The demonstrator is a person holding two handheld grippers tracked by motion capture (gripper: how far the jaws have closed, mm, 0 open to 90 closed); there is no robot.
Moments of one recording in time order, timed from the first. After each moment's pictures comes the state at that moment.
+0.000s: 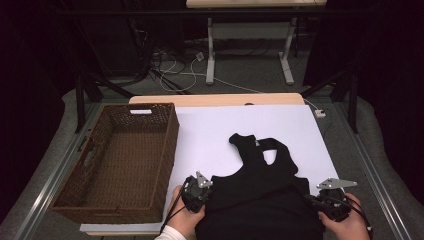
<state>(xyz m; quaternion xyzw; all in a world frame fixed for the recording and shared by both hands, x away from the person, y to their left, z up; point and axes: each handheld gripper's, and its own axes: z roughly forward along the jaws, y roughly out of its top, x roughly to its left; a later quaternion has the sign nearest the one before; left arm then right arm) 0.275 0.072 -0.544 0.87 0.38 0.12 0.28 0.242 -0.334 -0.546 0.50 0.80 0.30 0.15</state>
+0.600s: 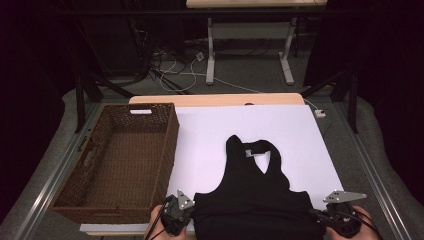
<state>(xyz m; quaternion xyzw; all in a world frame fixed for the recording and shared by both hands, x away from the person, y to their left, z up) 0.222 0.110 -0.534 0.87 0.40 0.12 0.26 0.206 -0.338 -0.534 0.49 0.81 0.30 0.11</state>
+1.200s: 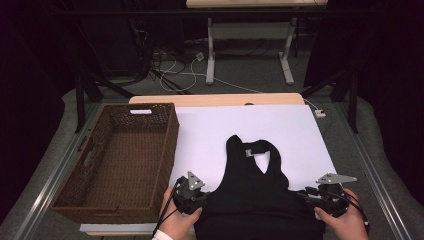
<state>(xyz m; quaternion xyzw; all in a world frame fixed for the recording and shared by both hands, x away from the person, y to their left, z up) 0.272 0.081 -0.534 0.86 0.39 0.14 0.30 0.256 -0.331 -0.543 0.49 0.79 0.33 0.15</state>
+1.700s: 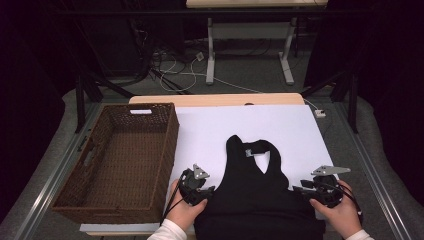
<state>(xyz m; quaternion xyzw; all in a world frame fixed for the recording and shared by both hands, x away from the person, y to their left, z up) 0.298 0.067 -0.540 0.86 0.40 0.10 0.31 0.279 -0.325 -0.541 0.48 0.79 0.34 0.14</state>
